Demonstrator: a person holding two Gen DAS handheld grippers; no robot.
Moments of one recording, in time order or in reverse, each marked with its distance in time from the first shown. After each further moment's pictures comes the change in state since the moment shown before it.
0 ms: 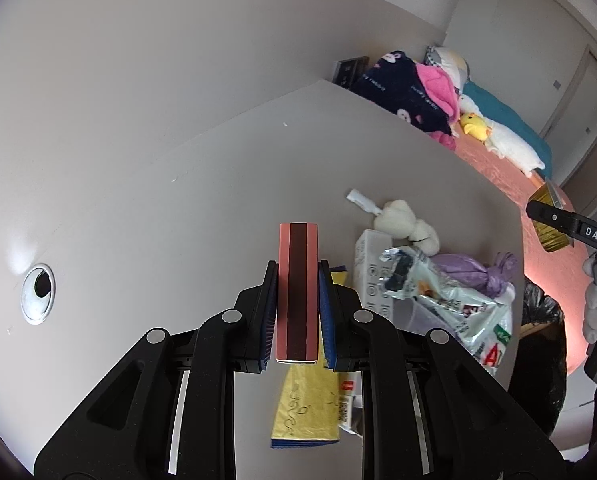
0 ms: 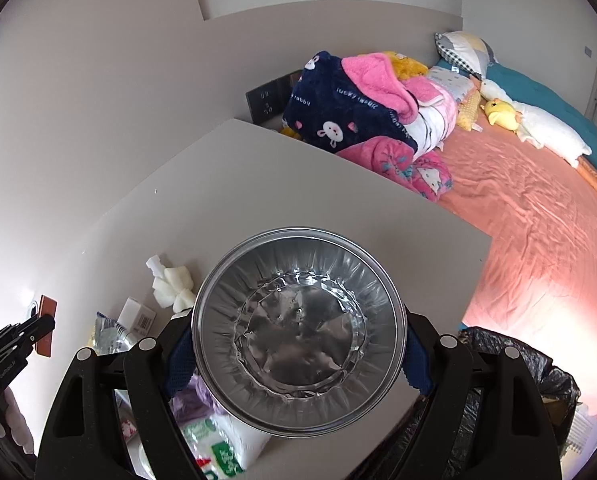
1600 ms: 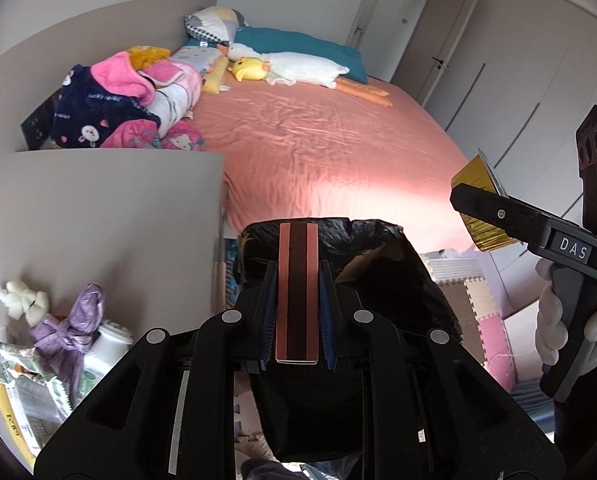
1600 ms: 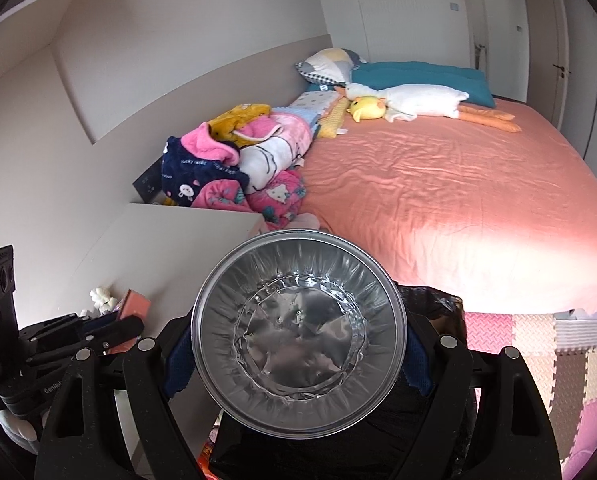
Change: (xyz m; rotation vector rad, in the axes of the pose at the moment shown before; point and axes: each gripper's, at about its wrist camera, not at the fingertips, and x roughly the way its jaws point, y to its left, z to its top) left arm -0.006 -0.335 -0.035 0.518 0.119 -0.537; right arm -0.177 -0.201 -0.124 0.351 -0.203 -0.167
